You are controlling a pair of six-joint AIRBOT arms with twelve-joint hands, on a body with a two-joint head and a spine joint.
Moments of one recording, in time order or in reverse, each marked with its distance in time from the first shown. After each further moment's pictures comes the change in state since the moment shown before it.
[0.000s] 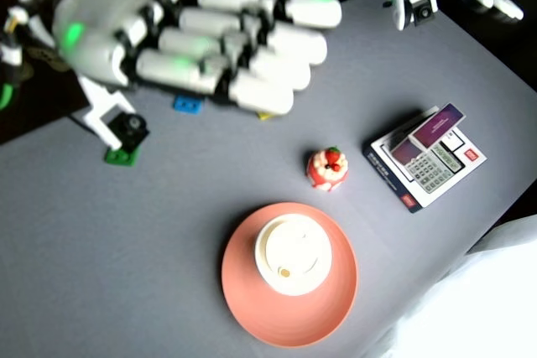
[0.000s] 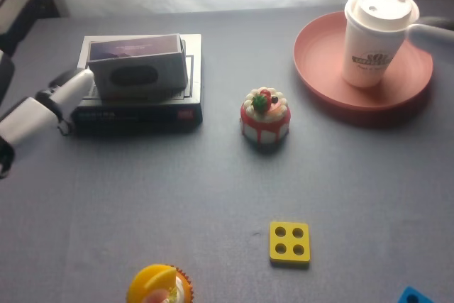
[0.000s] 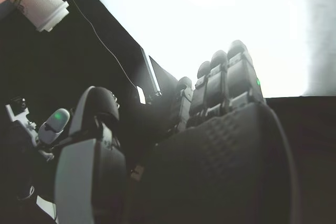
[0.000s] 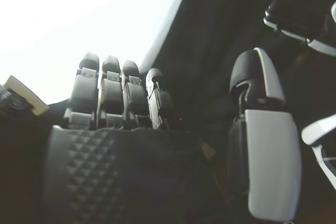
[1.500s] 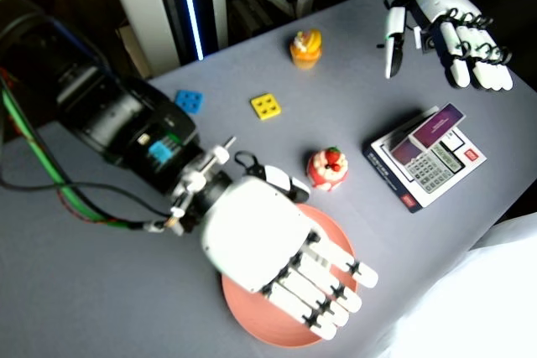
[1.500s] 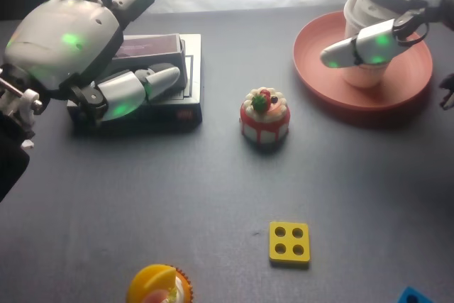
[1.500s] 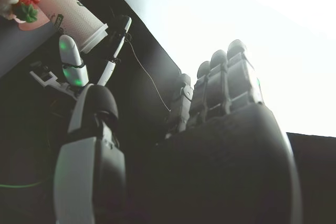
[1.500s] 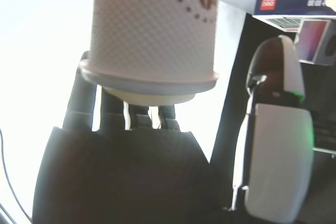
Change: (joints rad) left arm -0.321 -0.109 0.174 0.127 0.567 0.068; right arm 0.345 -0.497 0.624 0.260 -0.949 -0.025
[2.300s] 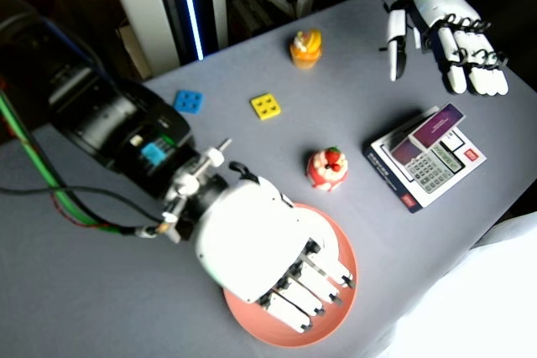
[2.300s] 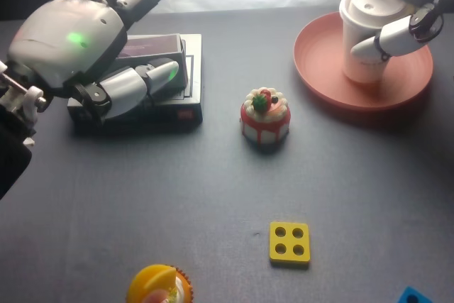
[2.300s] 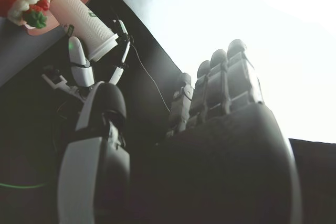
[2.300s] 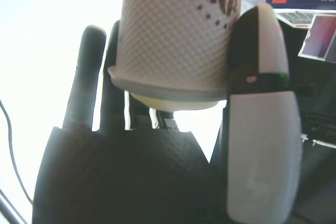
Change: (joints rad) left arm -0.017 -0.001 0.005 0.008 0.026 0.004; right arm 0.004 -0.003 0.071 -0.013 -0.040 0.023
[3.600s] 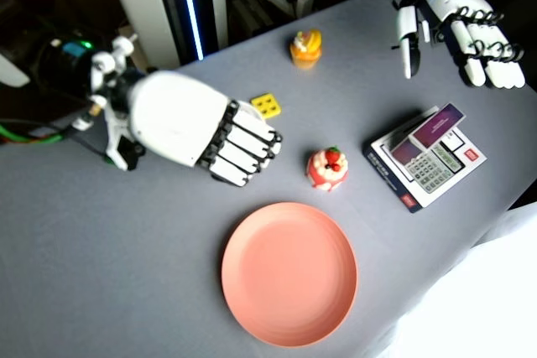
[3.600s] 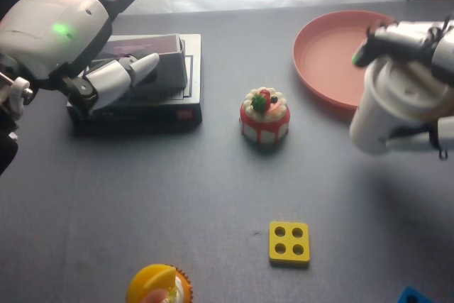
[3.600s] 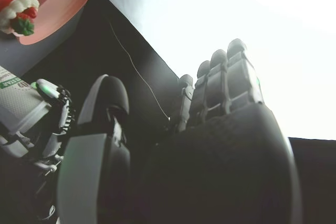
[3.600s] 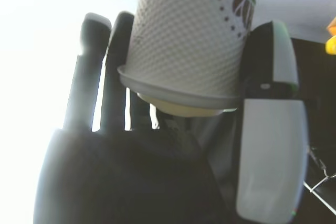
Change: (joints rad) left arm -0.013 0.038 -0.020 -0.031 0.032 0.047; right arm -0.279 0.374 -0.504 -0.397 0.431 0.213
